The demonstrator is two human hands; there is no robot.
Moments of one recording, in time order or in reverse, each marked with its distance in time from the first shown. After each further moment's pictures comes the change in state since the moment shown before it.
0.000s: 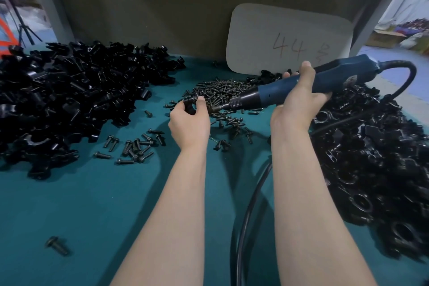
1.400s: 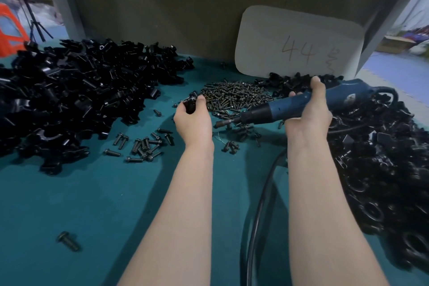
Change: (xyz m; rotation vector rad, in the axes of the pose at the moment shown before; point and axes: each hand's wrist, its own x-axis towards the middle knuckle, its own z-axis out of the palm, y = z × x) left_hand 0.003 0.007 -0.002 -0.362 0.026 -0.174; right_hand 0.012 -0.003 -0.013 -0.136 0.089 0.287
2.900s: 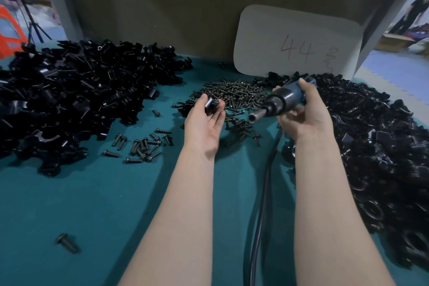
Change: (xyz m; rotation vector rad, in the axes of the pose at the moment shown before) left_hand -0.003 0.003 -0.001 -0.484 -0.301 -0.414; right_hand -0.010 -0.015 -0.007 0.157 -0.202 0.371
